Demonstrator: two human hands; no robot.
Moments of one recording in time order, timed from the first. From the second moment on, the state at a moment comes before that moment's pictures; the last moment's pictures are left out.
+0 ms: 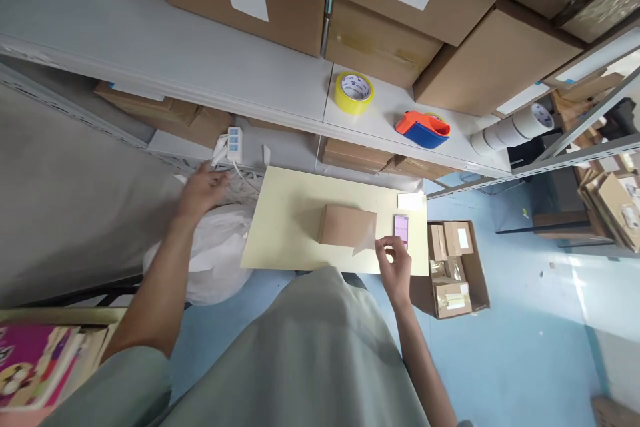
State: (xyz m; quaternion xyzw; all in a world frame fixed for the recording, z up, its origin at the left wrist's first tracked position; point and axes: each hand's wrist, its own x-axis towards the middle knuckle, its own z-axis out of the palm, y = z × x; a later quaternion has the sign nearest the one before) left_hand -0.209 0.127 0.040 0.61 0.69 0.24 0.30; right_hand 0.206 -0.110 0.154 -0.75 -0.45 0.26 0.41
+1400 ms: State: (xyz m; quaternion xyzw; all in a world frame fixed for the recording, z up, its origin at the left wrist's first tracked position) left_hand 0.088 -0.061 0.045 0.23 0.58 0.39 0.67; right_hand 0.309 -0.105 0.047 -0.71 -0.34 0.48 0.38
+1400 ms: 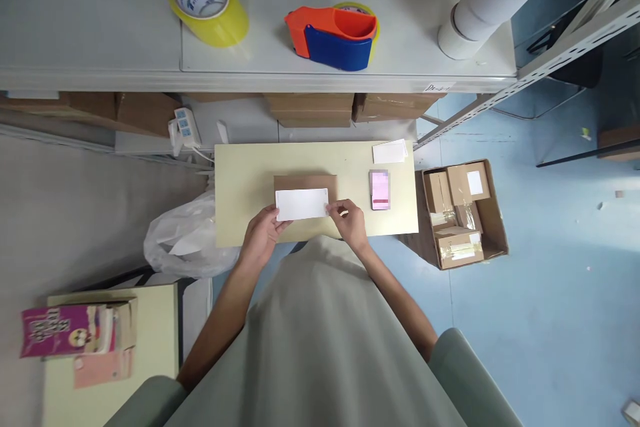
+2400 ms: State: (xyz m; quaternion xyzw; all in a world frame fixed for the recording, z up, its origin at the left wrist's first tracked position) left_hand 0.075 -0.024 -0.051 0.47 0.71 0.25 0.46; right_hand 0.291 -0.068 -0.019 -0.80 -0.40 0.42 0.17
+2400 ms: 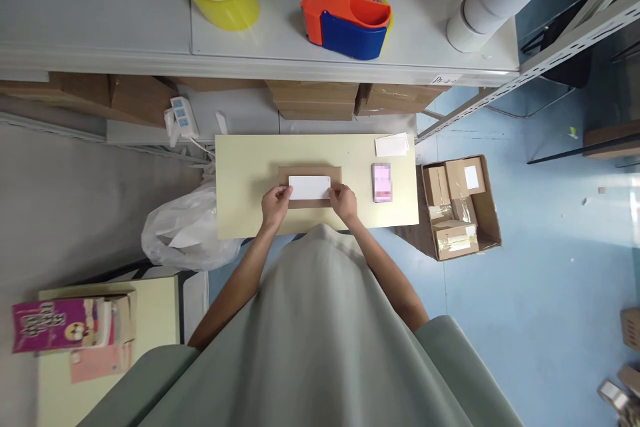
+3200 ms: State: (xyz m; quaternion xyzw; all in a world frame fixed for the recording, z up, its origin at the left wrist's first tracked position) left_hand 0.084 -0.024 -0.063 0.56 0.73 0.19 0.34; right_hand 0.283 -0.058 -0.009 -0.82 -0.43 0.37 0.04
